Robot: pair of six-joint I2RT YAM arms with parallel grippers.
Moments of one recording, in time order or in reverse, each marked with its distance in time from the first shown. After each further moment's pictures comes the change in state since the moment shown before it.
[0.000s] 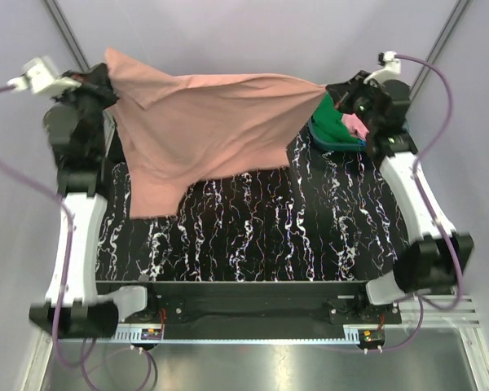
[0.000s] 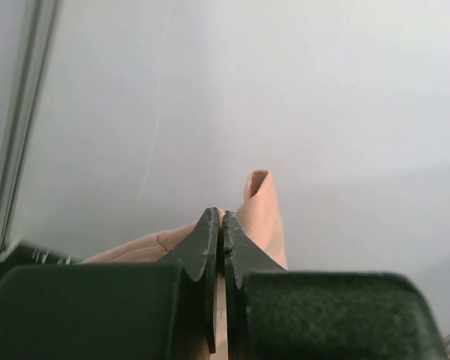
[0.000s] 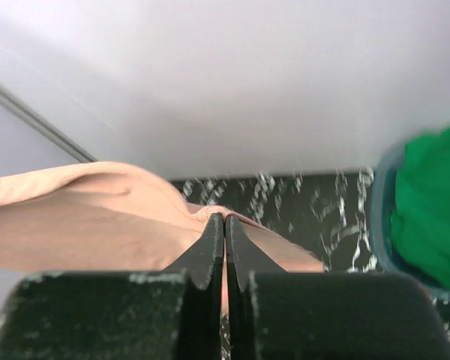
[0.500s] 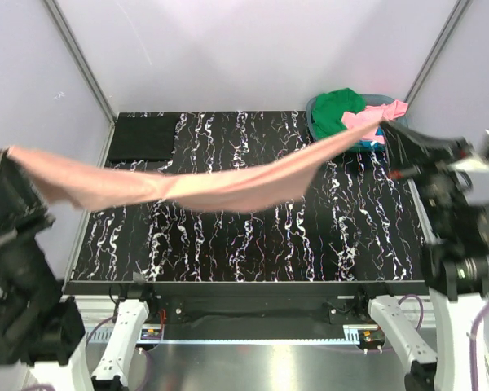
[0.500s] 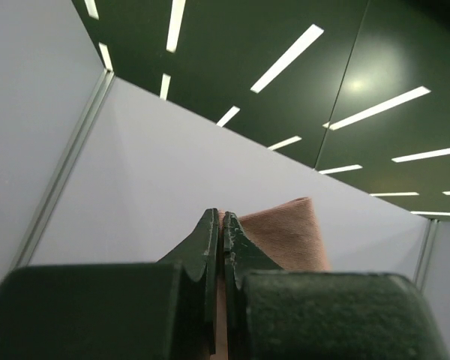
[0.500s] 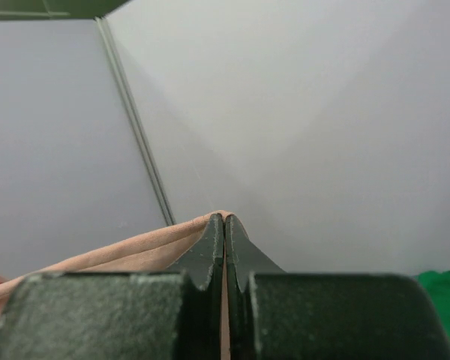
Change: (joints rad) left arm 0.001 -0.736 -0.086 -0.022 0.008 0.048; right arm 0.000 -0.829 -0.205 -0.059 -0.037 -0.050
